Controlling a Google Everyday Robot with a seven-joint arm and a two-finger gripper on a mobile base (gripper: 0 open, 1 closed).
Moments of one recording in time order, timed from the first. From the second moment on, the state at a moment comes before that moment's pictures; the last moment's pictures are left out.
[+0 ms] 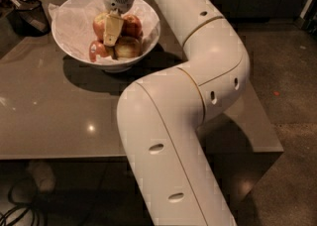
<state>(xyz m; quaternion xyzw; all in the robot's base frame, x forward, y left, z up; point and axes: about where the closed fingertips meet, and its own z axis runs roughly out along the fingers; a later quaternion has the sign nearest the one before) 0.716 0.132 0.916 -0.74 0.64 0.11 0.17</state>
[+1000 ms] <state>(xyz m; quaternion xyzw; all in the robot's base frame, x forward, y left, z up) 0.716 0.132 0.916 -0.74 0.64 0.11 0.17</state>
